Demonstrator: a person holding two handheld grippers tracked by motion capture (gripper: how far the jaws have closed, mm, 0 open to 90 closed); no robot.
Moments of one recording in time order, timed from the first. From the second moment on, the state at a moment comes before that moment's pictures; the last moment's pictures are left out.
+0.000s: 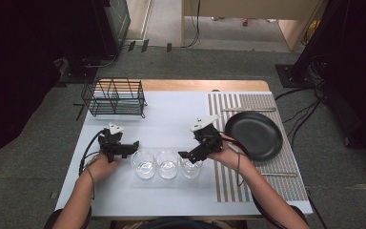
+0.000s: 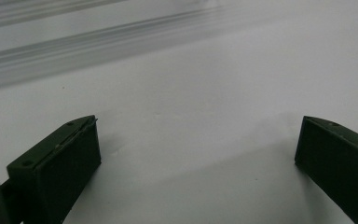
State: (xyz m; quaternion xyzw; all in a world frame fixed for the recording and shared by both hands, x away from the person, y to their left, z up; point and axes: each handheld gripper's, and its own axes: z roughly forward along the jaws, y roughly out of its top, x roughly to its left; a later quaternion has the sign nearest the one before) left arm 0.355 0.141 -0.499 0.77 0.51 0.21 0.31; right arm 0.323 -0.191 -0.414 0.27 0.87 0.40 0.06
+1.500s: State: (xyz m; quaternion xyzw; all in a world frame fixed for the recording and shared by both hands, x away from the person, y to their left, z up) left arm 0.355 0.141 -0.499 0.77 0.51 0.21 0.31; right arm 0.311 -0.178 -0.434 0.19 0.91 0.38 0.01
